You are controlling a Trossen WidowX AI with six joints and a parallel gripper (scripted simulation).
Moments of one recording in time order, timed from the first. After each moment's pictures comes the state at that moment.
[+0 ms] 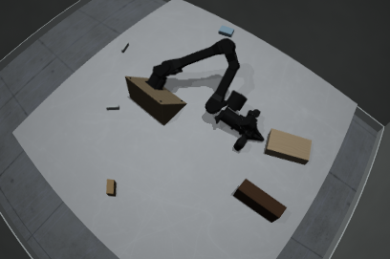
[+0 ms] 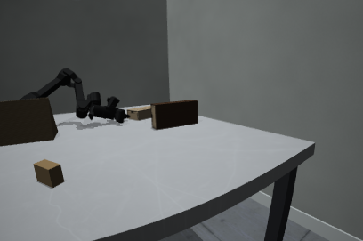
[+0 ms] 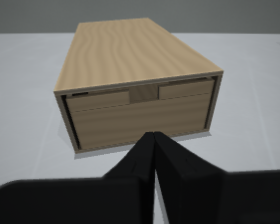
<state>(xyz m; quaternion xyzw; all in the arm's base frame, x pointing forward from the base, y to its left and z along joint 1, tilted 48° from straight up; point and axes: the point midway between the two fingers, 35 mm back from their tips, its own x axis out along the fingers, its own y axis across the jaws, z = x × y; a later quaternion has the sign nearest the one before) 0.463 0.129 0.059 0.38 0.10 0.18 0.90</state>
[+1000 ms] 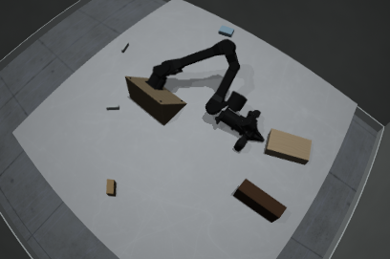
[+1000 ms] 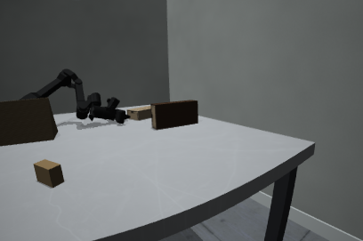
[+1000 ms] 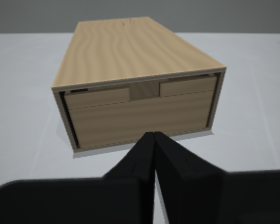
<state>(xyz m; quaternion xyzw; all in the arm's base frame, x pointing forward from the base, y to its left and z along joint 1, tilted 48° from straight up) 0.465 0.132 0.057 0.38 0.09 0.17 0.90</state>
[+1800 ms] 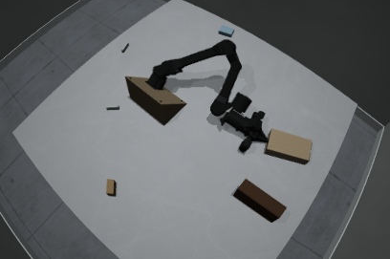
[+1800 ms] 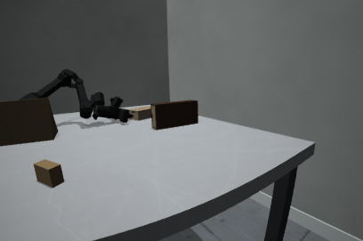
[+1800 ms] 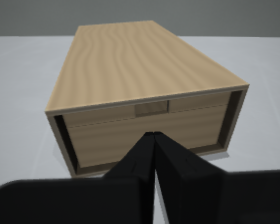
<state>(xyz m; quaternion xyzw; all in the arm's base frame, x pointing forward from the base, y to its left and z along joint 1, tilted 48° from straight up) 0.483 0.137 0.064 0.38 0.09 0.17 0.90</state>
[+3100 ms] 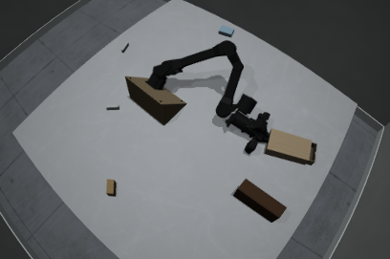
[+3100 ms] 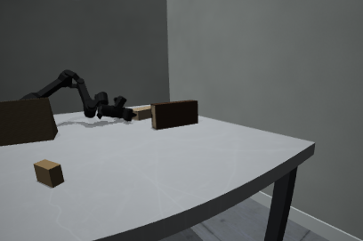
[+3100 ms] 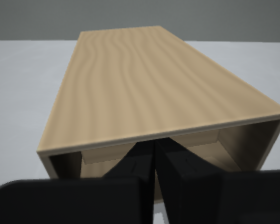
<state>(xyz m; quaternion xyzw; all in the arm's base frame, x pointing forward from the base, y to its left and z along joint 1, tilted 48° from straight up) 0.504 0.145 0.073 0.38 0.09 0.18 0.90</state>
